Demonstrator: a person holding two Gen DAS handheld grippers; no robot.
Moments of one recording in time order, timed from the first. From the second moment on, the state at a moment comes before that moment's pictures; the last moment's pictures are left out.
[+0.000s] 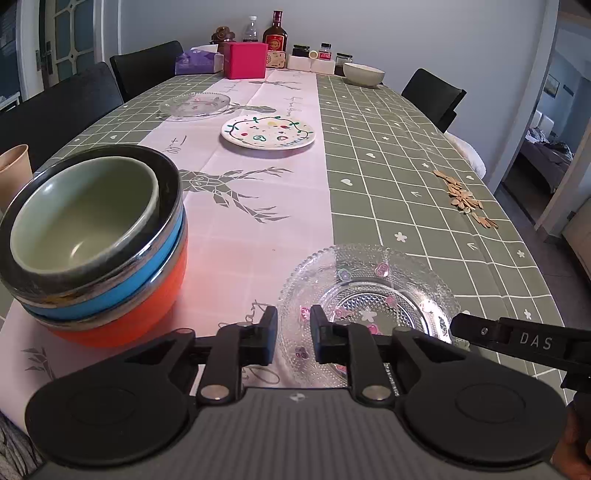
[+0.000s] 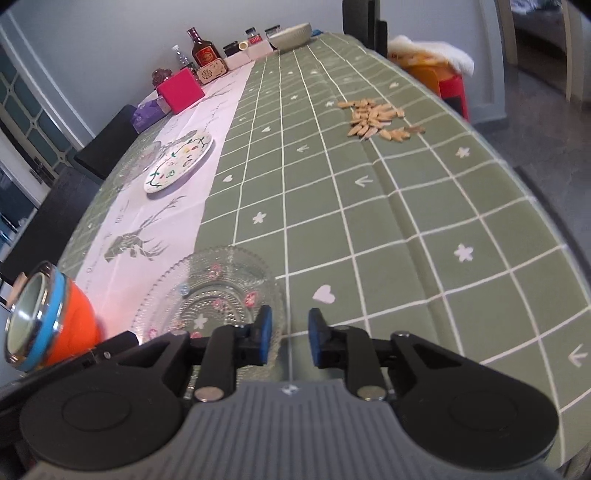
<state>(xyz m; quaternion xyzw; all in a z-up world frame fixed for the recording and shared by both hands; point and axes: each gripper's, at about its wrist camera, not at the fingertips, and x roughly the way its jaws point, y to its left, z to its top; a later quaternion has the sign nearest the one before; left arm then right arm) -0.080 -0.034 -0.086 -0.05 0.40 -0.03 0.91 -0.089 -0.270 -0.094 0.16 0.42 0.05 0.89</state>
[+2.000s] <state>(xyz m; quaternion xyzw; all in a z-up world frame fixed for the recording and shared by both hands) 0.163 0.202 0.103 -0.08 0.26 -0.01 0.96 0.236 -0.074 0.111 0.22 0.25 0.21 0.92</state>
